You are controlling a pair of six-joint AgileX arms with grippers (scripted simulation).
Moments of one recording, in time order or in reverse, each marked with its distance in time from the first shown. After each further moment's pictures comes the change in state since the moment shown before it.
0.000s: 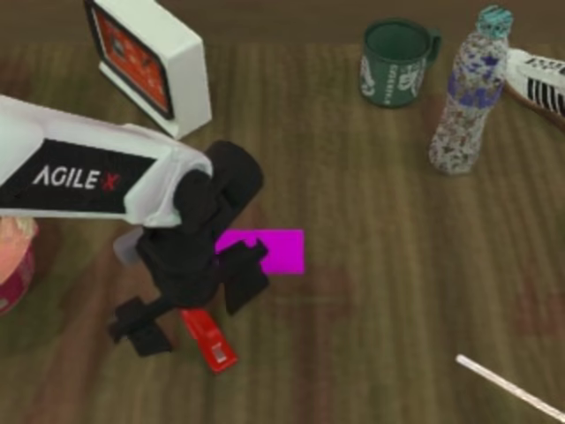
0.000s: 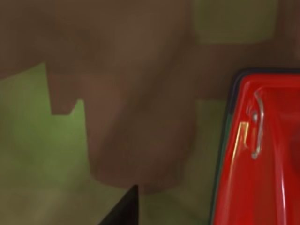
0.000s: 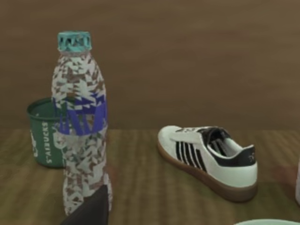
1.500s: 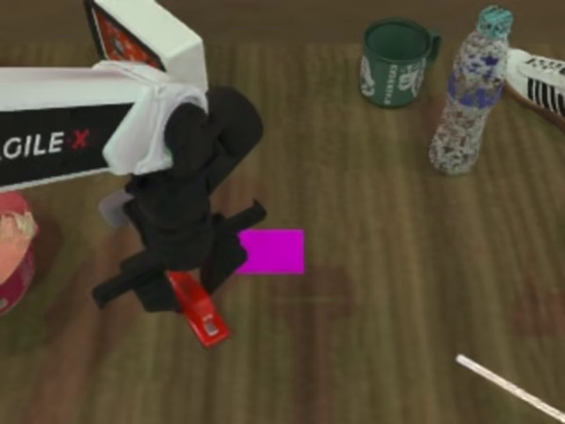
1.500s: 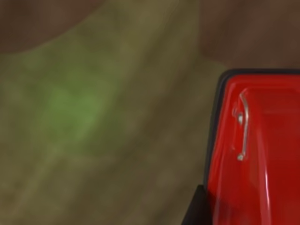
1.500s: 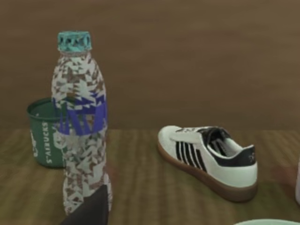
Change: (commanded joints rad) left arm 0.010 -0.100 0.151 -0.264 -0.002 -0.007; right arm 0.000 0.000 0.000 0.000 0.000 0.000
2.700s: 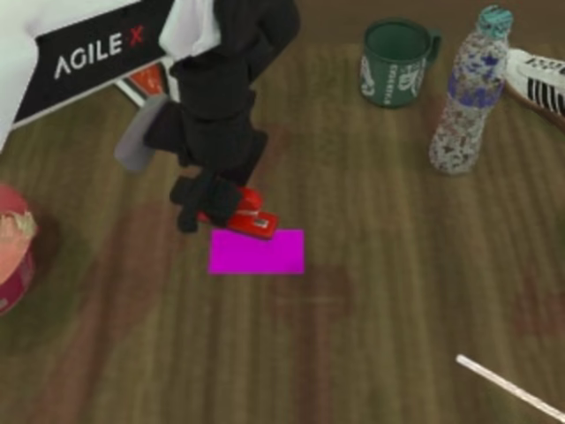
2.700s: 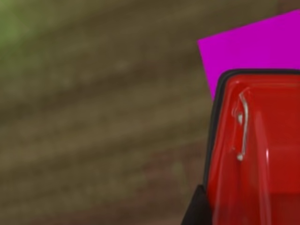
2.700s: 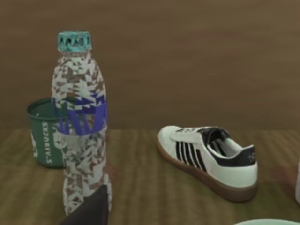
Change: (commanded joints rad) left arm 0.023 0.255 0.561 -0.313 0.005 -0.640; right arm 0.000 0.000 0.000 0.000 0.000 0.000
